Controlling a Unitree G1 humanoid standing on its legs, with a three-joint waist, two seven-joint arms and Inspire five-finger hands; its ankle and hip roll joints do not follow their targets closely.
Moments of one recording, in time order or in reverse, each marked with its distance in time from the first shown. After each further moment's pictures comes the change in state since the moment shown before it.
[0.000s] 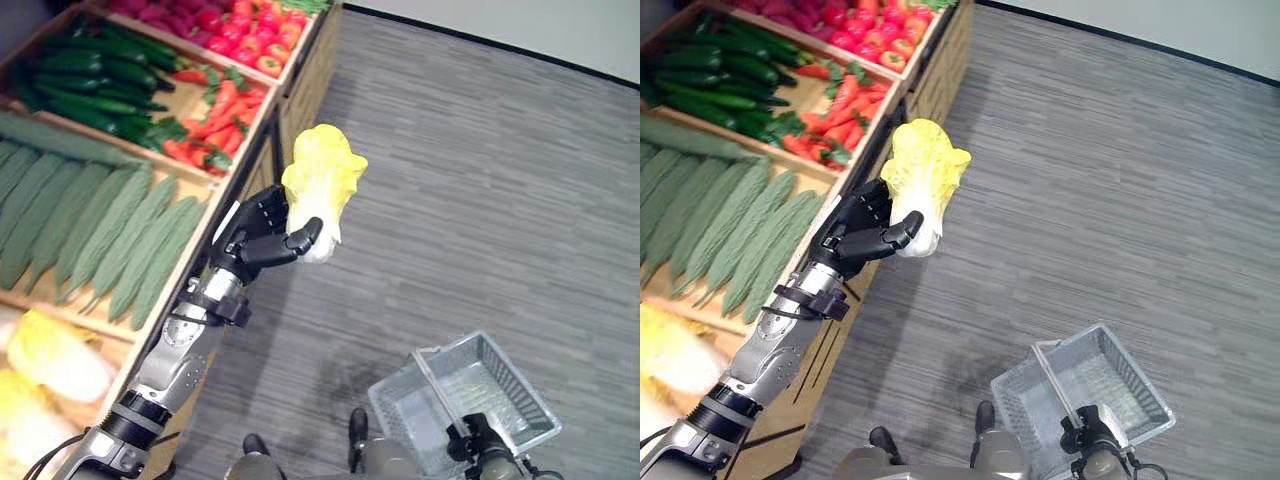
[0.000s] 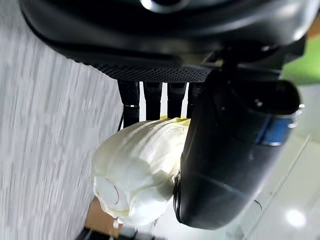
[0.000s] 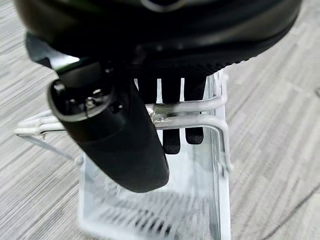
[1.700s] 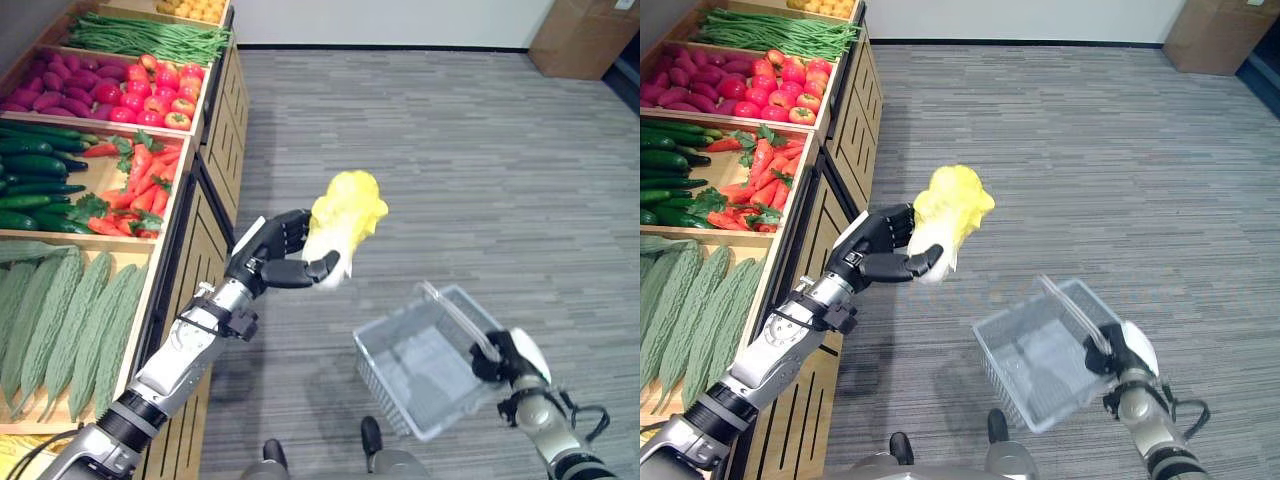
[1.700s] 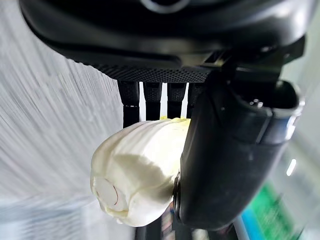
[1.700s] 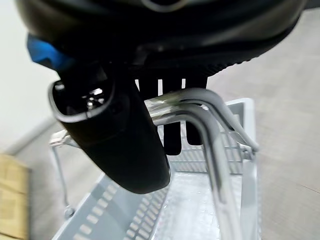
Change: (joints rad) left arm -0.063 0.191 -0.199 0.016 0.299 0.015 0.002; right arm -0.041 -0.289 0.043 -0.616 0.016 -0.048 -0.005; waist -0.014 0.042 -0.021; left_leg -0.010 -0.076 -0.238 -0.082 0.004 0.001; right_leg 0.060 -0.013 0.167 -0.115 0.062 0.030
